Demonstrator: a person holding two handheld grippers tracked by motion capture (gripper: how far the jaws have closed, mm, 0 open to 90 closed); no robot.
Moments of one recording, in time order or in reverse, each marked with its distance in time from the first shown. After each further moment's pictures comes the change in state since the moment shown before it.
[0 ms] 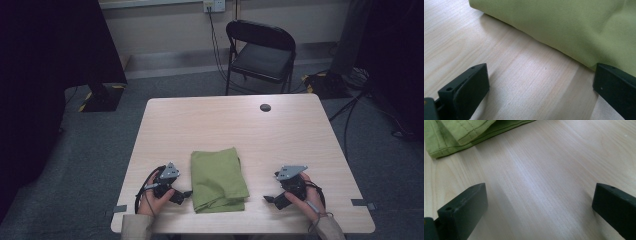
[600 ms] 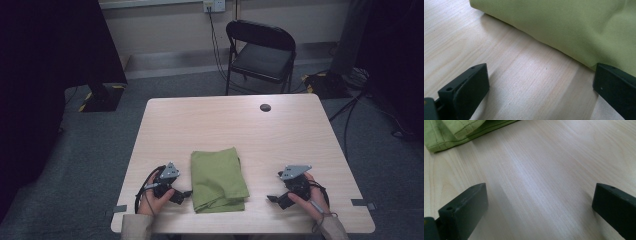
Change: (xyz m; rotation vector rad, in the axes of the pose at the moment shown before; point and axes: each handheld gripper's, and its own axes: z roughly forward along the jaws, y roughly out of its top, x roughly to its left) left arm 0.000 0.000 0.000 0.000 0.001 -0.001; right arm -0.006 -0.007 -0.007 0.000 -0.002 0.007
